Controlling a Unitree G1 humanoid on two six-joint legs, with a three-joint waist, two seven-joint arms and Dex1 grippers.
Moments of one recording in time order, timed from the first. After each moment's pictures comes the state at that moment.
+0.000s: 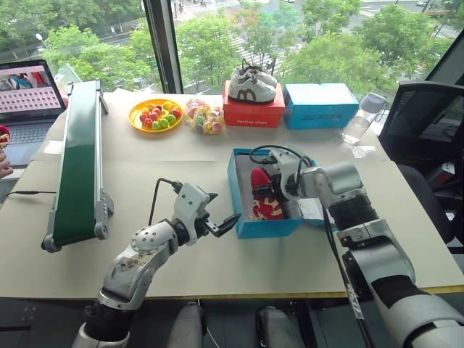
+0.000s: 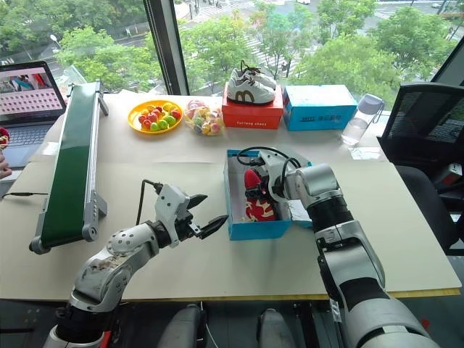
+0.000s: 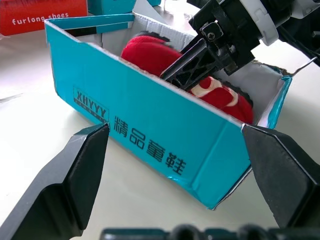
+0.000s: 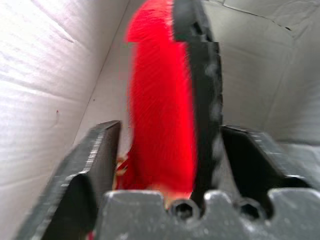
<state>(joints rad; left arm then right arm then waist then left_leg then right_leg) -0.20 0.39 -0.13 -0.42 -0.35 0.61 -0.48 -0.97 -0.33 0.19 0.45 0.35 1.12 0.42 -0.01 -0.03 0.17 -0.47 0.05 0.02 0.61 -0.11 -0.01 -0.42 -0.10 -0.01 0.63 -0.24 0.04</state>
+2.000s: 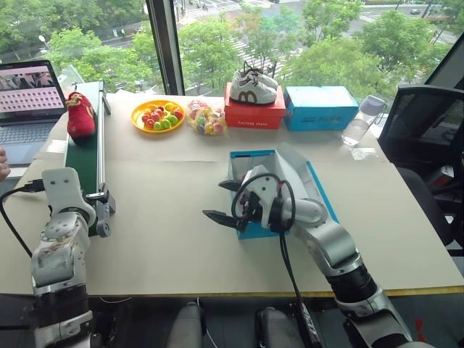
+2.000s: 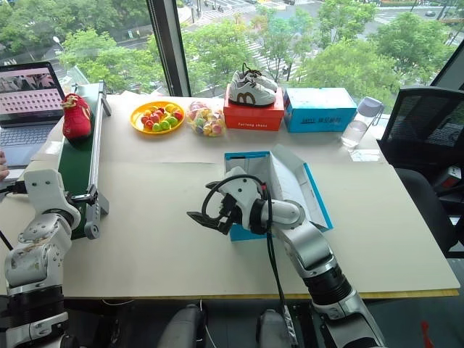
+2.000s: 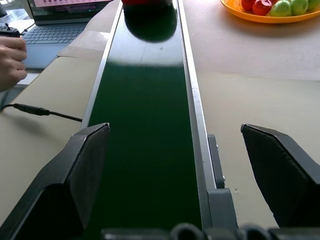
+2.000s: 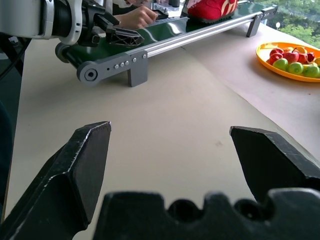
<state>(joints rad) -0.27 0.47 0.45 -0.09 -0.20 0.68 -0.01 -0.50 -0.29 0.30 -0.23 0.26 0.49 0.71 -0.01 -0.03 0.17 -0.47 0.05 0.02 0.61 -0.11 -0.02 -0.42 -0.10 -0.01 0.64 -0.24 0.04</state>
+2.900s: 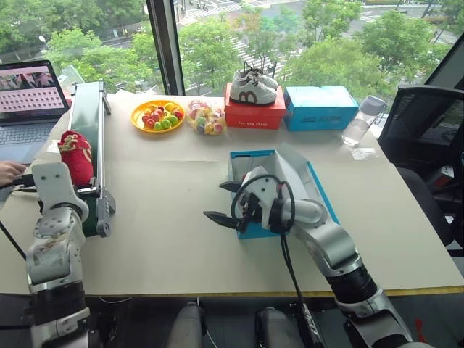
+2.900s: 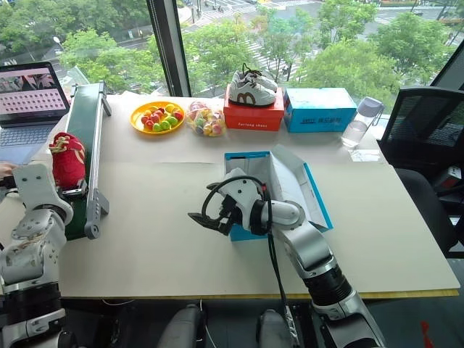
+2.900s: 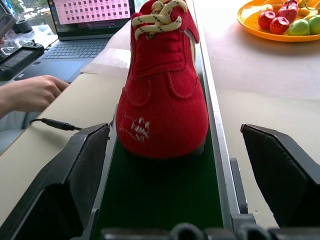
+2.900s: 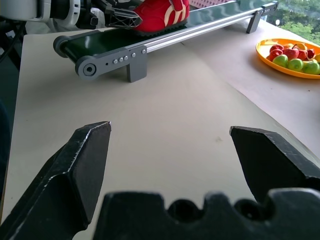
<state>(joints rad) -0.29 0.48 0.46 -0.10 -0.18 0.66 0.02 -0.49 -0.29 0.31 -0.23 0.24 0.49 0.72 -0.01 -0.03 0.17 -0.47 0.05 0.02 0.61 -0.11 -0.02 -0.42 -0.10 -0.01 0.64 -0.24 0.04</state>
